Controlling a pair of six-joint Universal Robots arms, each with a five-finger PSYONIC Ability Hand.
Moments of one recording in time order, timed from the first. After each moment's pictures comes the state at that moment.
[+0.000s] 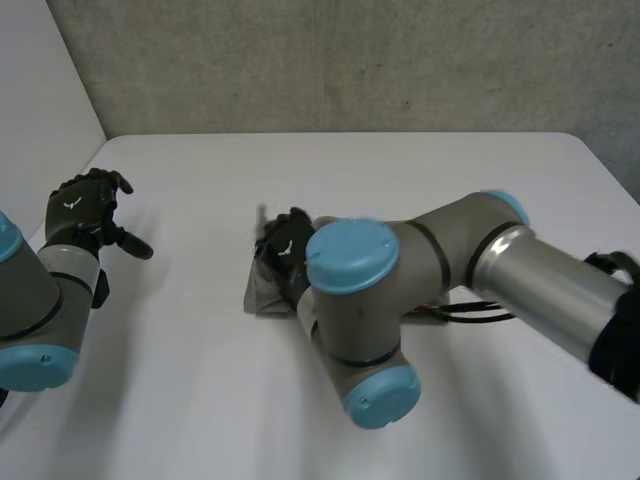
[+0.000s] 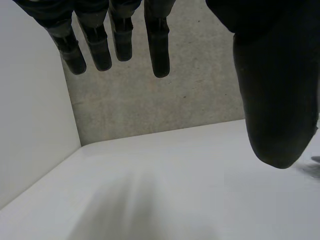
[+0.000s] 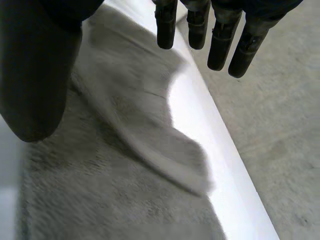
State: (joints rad) left arm 4.58 -2.00 -1.74 3.69 -1.59 3.01; right arm 2.44 -0.67 0.87 0.03 1.69 2.46; left_hand 0.27 0.26 0.27 0.27 0.06; right_hand 0.24 0.25 0.25 0.25 0.06
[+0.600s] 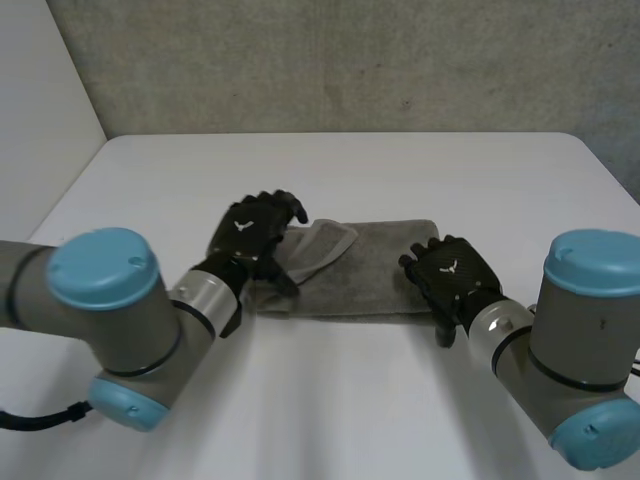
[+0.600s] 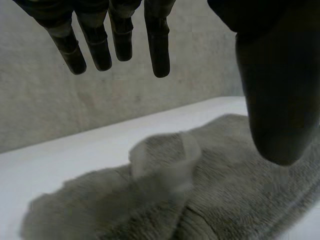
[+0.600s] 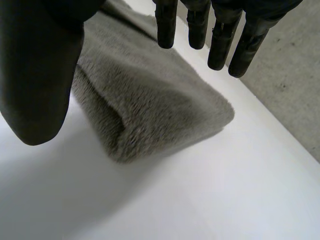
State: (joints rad) left arm 4.17 -2.09 -1.61 3.60 -1.43 3.03; right arm 2.02 -1.15 1.72 -0.22 1.46 2.62; left_hand 0.27 0.26 0.27 0.27 0.06; right_hand 0.23 0.25 0.24 0.25 0.06
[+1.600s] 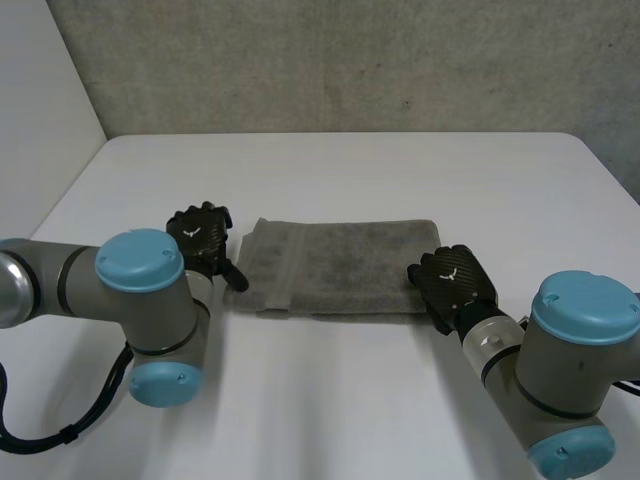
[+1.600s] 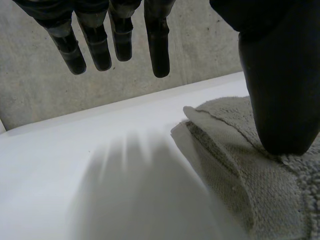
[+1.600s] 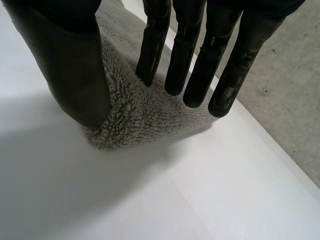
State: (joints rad) left arm 4.21 -2.27 -1.47 3.59 -1.84 3.07; right arm 2.01 -1.07 1.81 -0.49 1.48 2.62; left_hand 0.27 0.26 0.27 0.27 0.06; right_hand 0.80 0.80 0.80 0.80 0.62
